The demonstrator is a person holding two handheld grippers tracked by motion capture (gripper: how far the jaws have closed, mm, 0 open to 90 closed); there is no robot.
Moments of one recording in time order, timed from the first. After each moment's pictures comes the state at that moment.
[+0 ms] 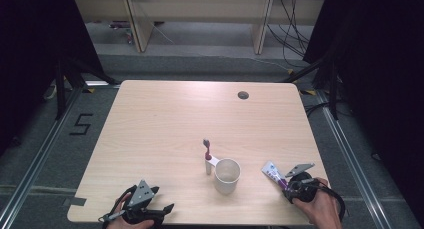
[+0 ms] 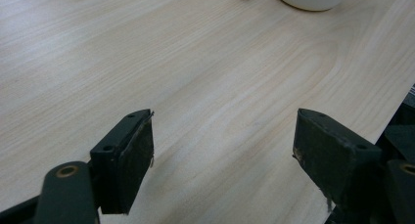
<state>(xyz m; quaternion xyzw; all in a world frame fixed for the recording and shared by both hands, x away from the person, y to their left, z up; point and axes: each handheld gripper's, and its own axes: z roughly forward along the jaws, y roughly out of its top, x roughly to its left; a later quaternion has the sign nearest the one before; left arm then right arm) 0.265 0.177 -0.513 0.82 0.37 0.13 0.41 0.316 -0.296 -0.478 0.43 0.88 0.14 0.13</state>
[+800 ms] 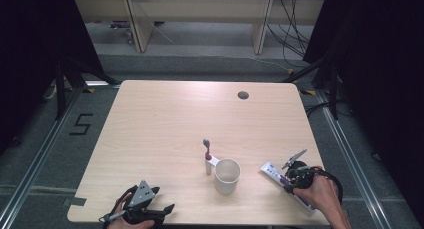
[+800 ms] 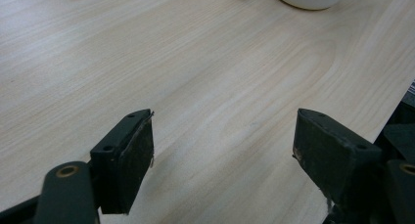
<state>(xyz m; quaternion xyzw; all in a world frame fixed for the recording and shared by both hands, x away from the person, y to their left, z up) 0.264 0.175 -0.514 0.82 0.37 0.13 0.41 0.350 -0.296 -0.471 0.40 0.91 0.10 0.06</state>
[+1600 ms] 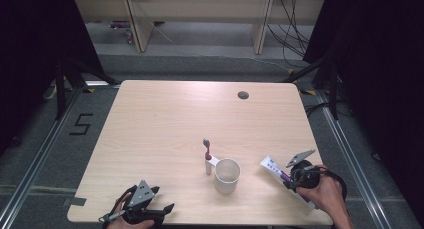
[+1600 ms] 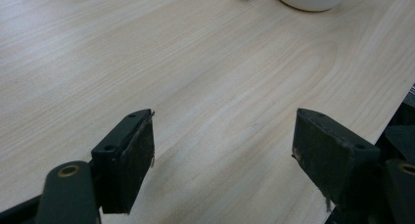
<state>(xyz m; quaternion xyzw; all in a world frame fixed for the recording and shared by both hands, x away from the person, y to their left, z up) 0.265 0.176 -0.514 0.82 0.37 0.14 0.42 0.341 -0.302 -0.457 0.40 0.90 0.16 0.08</state>
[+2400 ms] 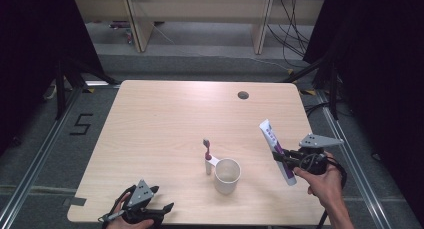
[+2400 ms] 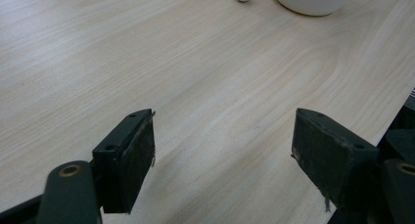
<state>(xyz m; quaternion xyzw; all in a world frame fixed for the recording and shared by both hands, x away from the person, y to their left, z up) 0.265 0.178 -0.512 0.82 0.36 0.14 0.41 0.349 -0.296 -0.406 0.38 0.80 0.45 0.13</state>
